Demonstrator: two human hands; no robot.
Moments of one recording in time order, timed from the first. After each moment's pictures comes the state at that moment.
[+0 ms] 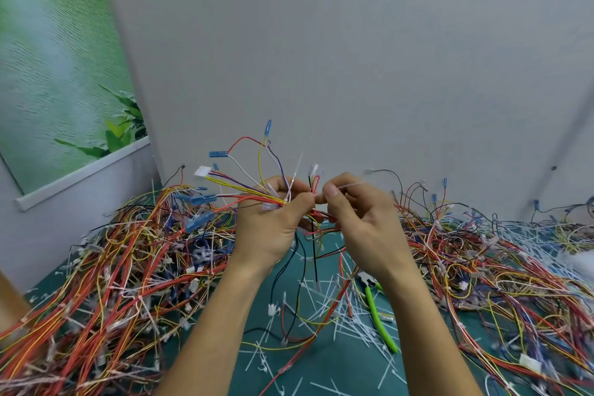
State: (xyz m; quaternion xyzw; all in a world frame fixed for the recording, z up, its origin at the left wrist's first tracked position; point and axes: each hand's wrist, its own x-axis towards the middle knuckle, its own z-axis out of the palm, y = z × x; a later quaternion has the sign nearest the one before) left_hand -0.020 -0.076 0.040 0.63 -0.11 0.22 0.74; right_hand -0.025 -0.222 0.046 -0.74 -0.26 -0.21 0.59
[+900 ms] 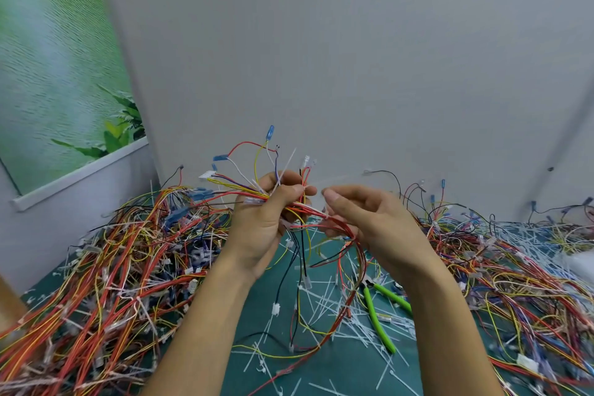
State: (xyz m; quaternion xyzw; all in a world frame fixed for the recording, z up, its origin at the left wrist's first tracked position) left_hand -0.017 -0.065 0.042 0.52 -0.15 0.09 0.84; right_hand -0.016 -0.243 0.049 -0.66 -0.17 0.01 0.73
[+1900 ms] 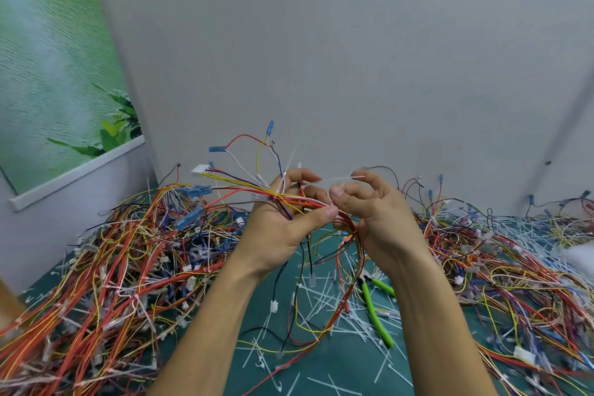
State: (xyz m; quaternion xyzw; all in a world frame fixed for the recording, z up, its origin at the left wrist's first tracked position) left_hand -0.013 -0.076 0.029 0.63 -0.26 0.10 0.72; right_hand -0.010 -0.238 0.050 -0.51 -0.11 0.00 0.85
